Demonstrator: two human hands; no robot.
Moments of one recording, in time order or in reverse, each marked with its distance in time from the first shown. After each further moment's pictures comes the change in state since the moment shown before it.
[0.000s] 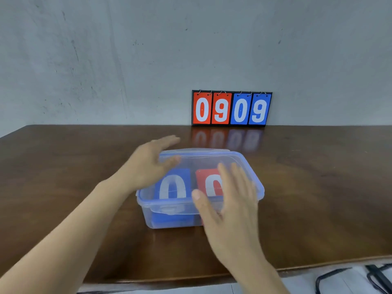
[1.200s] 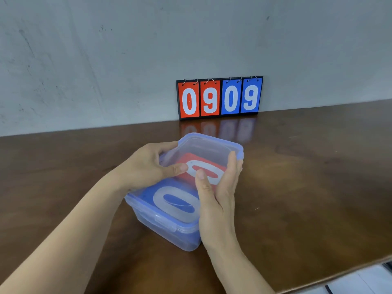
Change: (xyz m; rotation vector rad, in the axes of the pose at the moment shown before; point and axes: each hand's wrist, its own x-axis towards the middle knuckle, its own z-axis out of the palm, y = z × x) left_hand 0.049 -0.012 0.015 -0.222 -0.305 -0.036; right_hand 0.050 -0.001 0.067 0.768 0.166 0.257
